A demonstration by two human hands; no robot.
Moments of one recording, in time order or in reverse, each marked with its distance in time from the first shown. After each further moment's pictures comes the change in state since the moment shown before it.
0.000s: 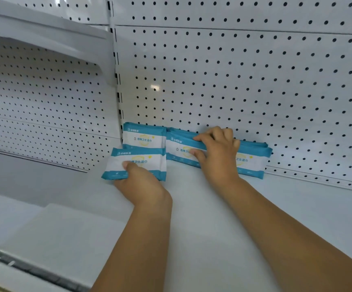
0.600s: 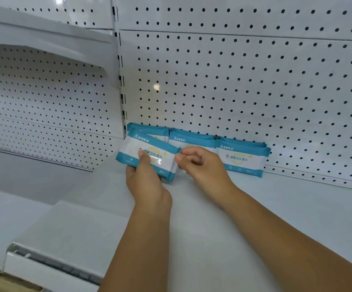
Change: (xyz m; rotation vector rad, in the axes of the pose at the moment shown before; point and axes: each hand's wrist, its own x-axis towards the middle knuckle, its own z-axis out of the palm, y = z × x) left_hand -0.011 0.015 -0.006 0.088 -0.228 -0.051; right_hand -0.025 -0.050 -0.032 0.916 -0.409 0.501
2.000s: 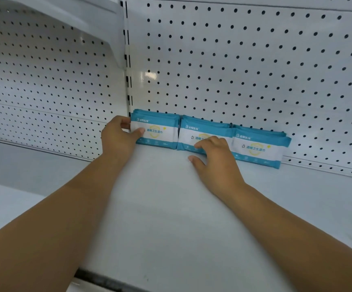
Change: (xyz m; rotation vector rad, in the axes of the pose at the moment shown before) left_hand 0.153 0.052 -0.022 1.128 -0.313 0.607; right_hand 0.016 0.030 0.013 -0.871 0.132 -0.232
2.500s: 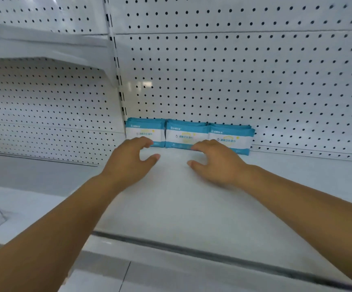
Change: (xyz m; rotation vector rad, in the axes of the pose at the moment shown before) left_hand -0.105 0.066 -0.043 0.435 -0.361 0.315; right_hand -0.040 0.004 -0.079 -0.083 -0.282 -0.030
